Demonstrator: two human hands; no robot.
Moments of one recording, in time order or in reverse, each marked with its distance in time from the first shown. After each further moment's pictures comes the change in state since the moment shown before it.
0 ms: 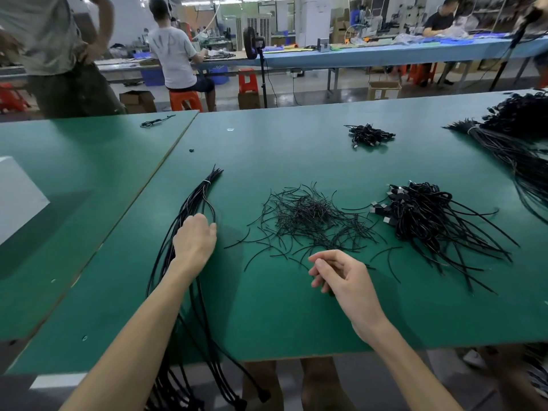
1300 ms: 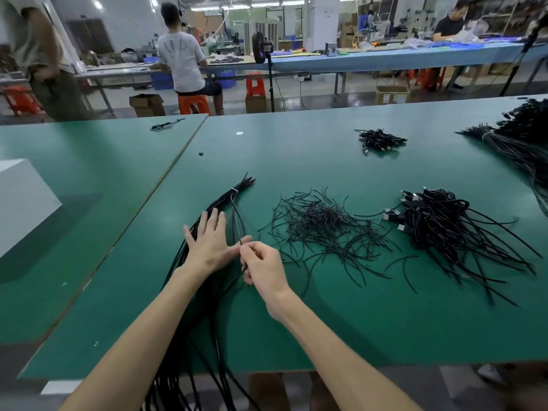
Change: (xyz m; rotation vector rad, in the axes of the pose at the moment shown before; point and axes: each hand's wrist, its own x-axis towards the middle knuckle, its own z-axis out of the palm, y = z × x) left_hand 0.009 -0.015 0.017 0.063 -0.261 0.180; right_hand 0.046 -0.021 0.153 0.186 -0.148 0.210
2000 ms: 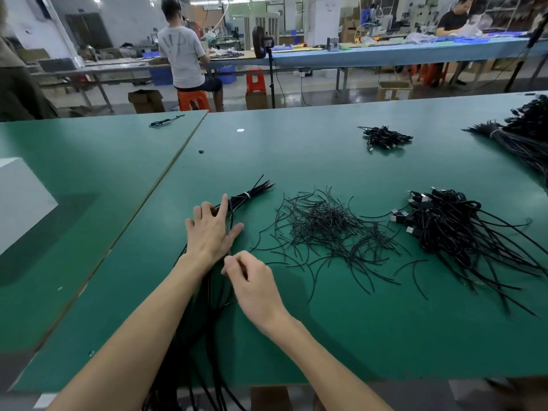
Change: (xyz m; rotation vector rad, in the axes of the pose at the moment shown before) left_hand 0.028 -0.004 -0.007 0.161 0.221 0.062; right_hand -0.011 0.009 0.013 -0.318 -0.057 -0.249
